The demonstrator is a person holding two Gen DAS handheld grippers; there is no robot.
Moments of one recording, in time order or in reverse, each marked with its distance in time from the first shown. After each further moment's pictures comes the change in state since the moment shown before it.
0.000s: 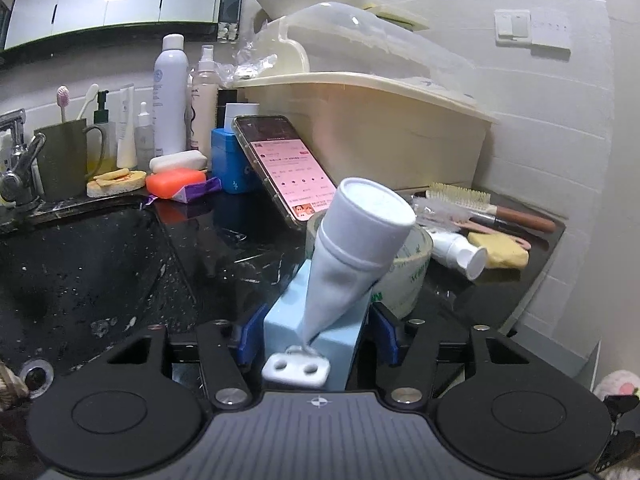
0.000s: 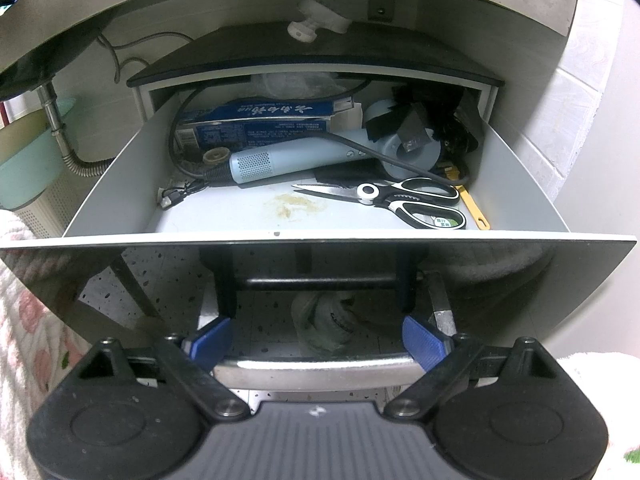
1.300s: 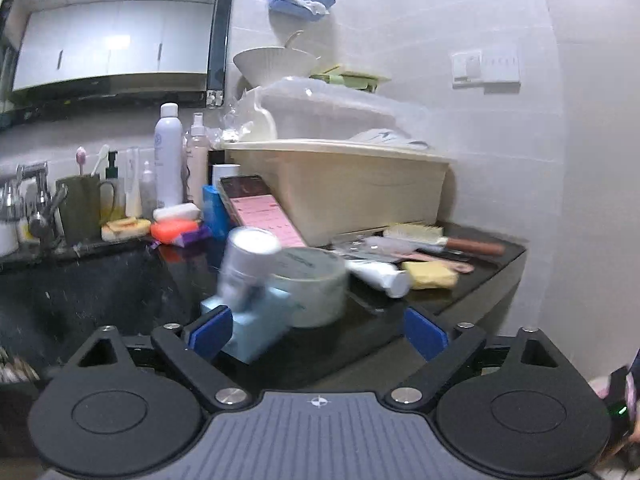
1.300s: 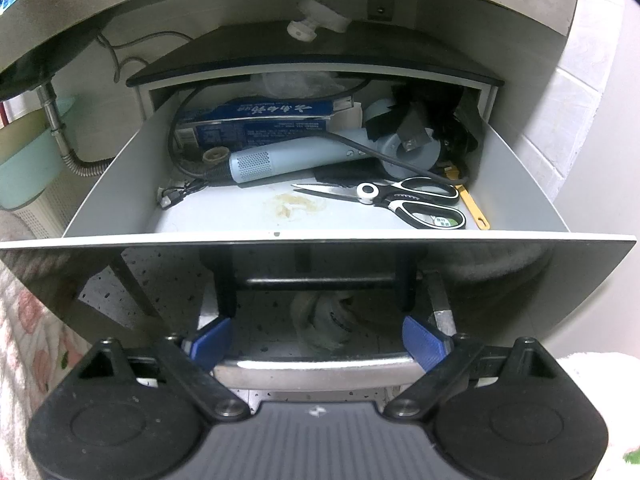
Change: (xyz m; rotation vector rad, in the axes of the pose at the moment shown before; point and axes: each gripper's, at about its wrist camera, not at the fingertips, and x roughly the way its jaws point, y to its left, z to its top) left arm -0.080 -0.042 -0.013 0.059 -0.131 0.014; right arm -0.001 -0.001 0.000 -0.002 0.001 0.001
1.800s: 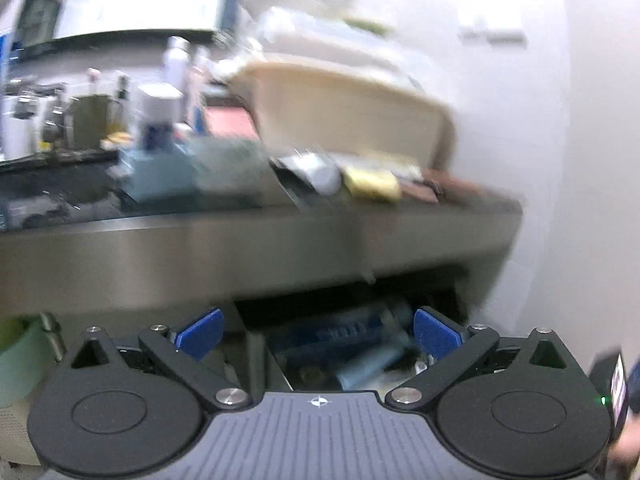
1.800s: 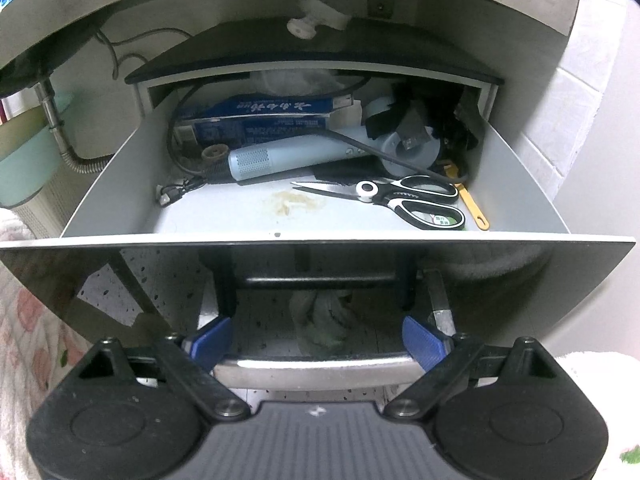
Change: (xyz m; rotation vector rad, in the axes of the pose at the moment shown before) left arm -0.003 -0.118 -0.074 -0.180 0.021 0.114; right arm 0.002 -0.001 0.001 -0.005 0.007 -0.003
